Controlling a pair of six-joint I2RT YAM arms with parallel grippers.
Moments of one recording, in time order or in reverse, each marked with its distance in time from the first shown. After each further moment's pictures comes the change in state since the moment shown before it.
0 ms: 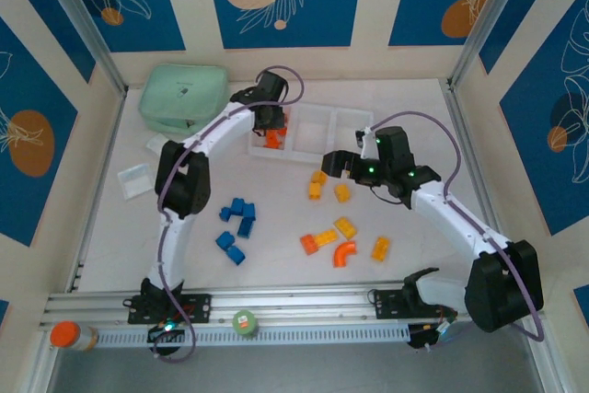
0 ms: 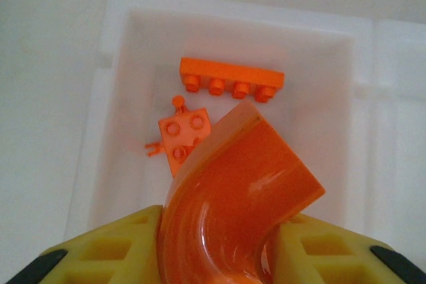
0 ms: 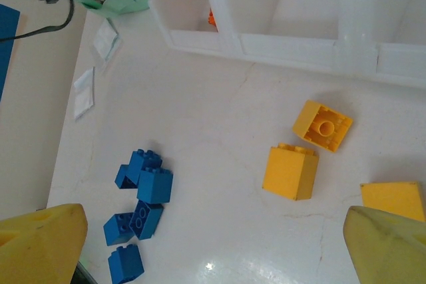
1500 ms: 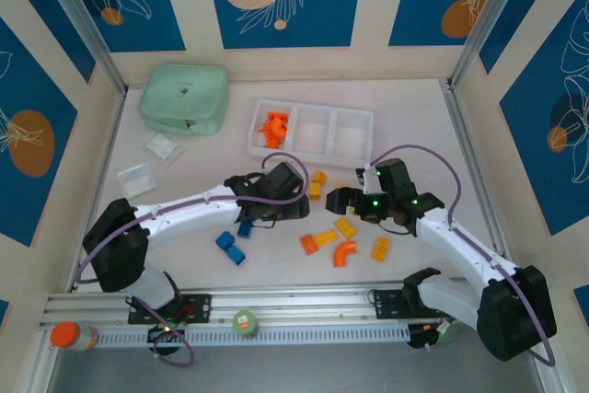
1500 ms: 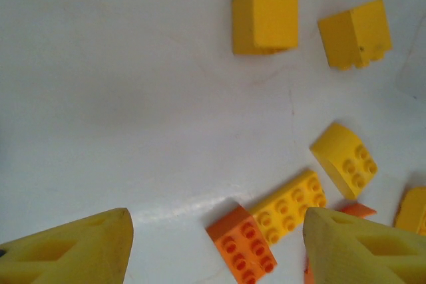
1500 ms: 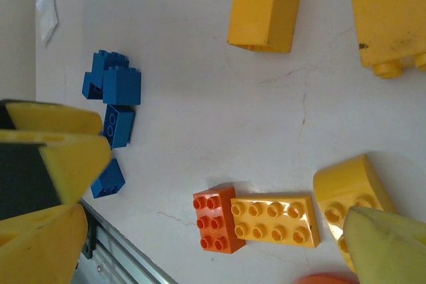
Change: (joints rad) left arm -0.481 -0.712 -0.953 0.177 0.125 -0.553; right arm 0.041 -0.181 -0.245 -0.117 -0.063 0.016
